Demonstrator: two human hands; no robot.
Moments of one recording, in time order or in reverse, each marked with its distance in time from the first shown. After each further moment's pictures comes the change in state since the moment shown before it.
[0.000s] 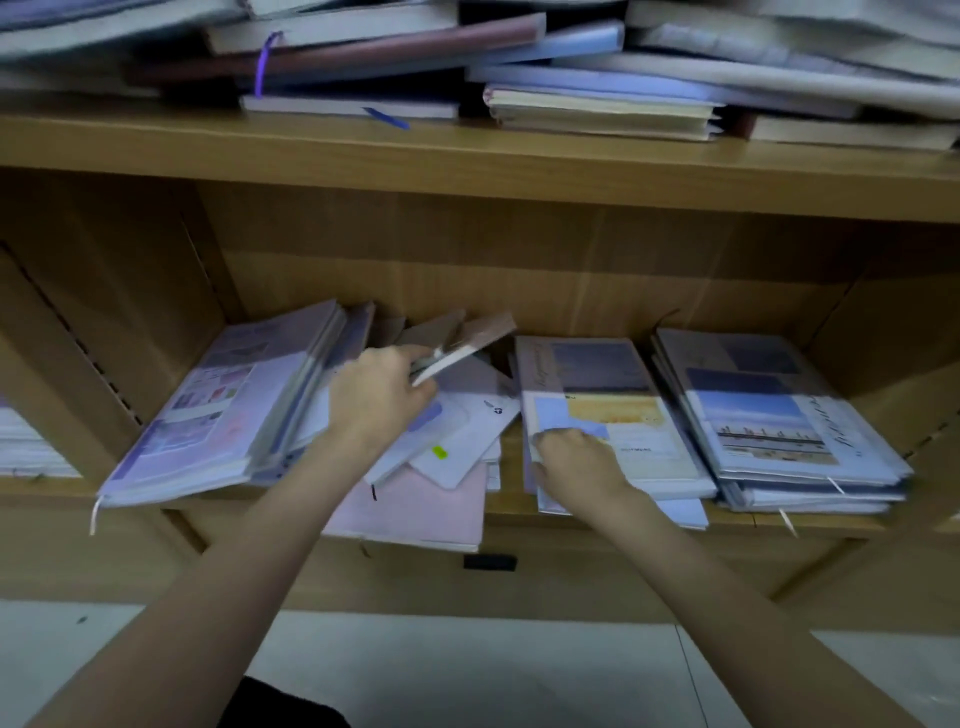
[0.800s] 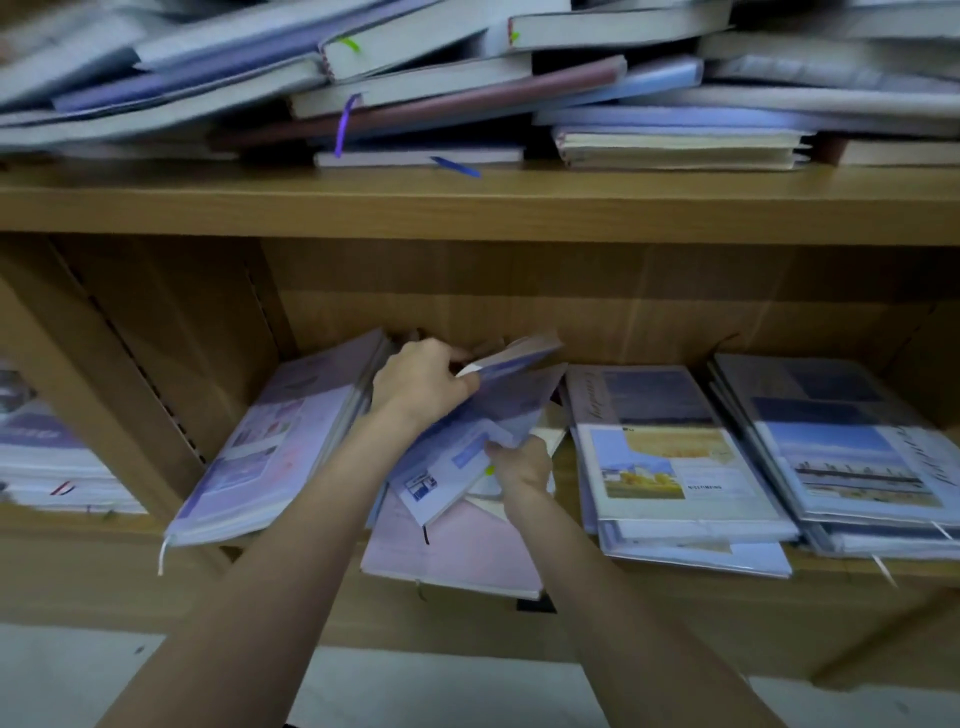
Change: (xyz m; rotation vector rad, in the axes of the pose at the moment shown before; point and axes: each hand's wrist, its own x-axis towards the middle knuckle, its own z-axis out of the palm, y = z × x) left_hand 0.046 -0.016 -0.026 -0.060 -0.144 -0.033; right_hand 0.087 -0.104 0.031 1.427 0.192 0.644
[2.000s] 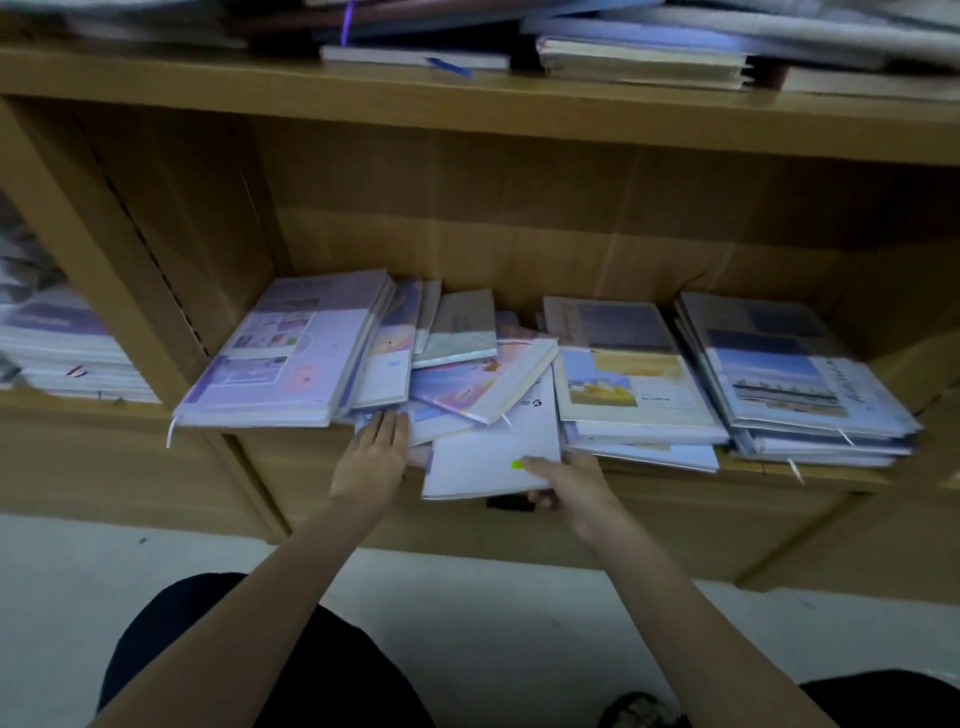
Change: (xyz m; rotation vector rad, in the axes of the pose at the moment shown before) left_hand -0.132 -0.082 0.117 0.440 -0.117 0.128; right_hand -0.085 0.066 -0.118 -0.103 -0.207 0.003
